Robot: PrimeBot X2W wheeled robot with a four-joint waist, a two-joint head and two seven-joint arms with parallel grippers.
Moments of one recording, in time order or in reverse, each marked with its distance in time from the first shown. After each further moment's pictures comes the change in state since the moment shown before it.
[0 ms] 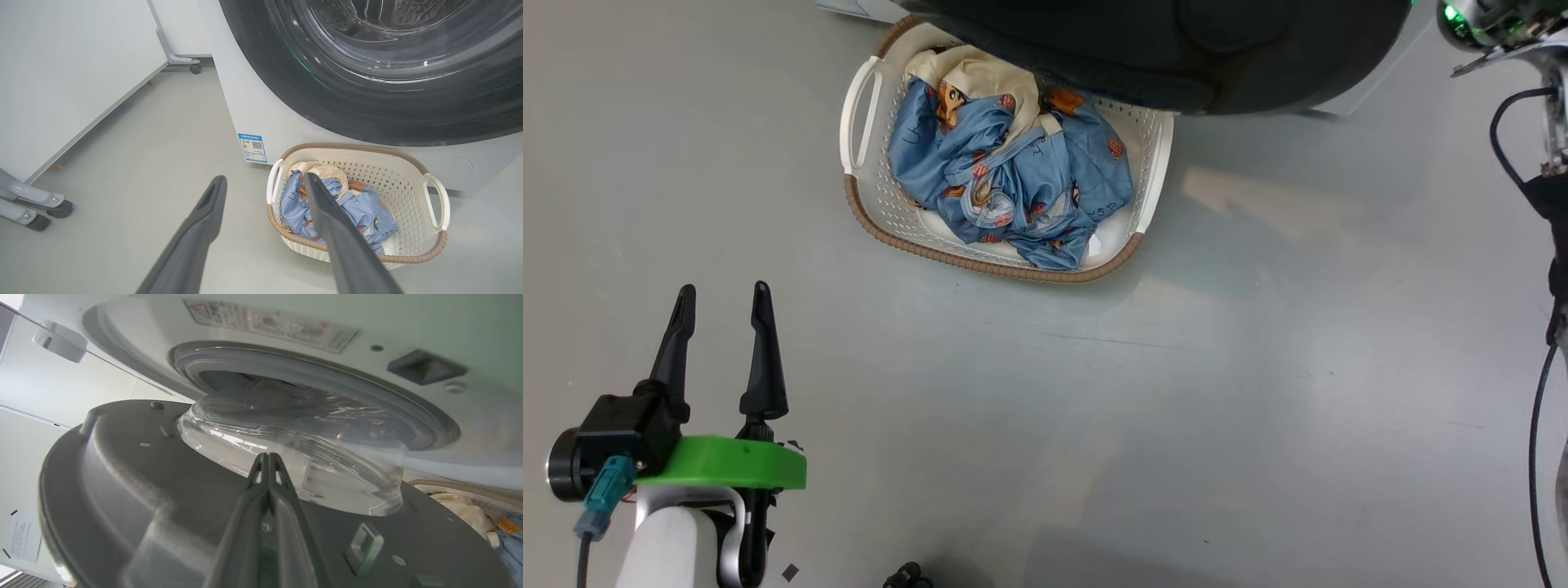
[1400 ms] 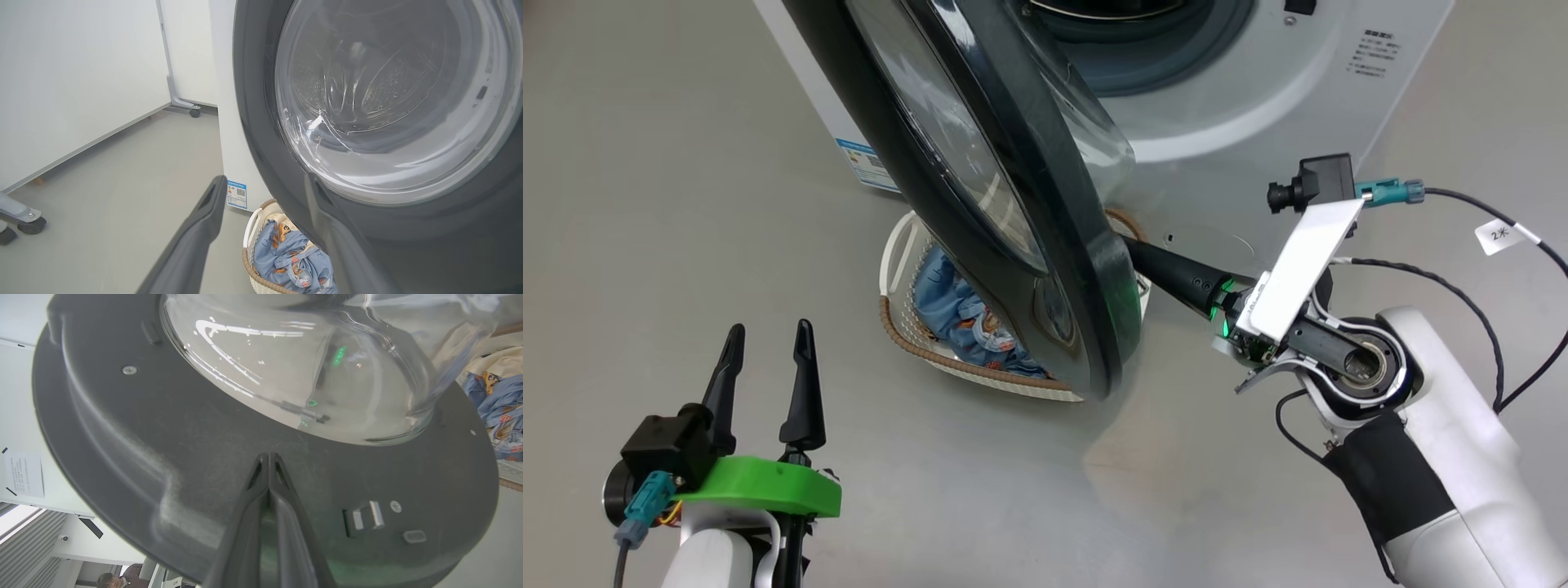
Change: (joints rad) left arm 0.027 0.001 -0.080 0.066 -0.097 0.005 0.000; right arm 0.437 0.129 0.226 -0.030 -0.011 0.000 -0.005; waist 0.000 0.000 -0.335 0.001
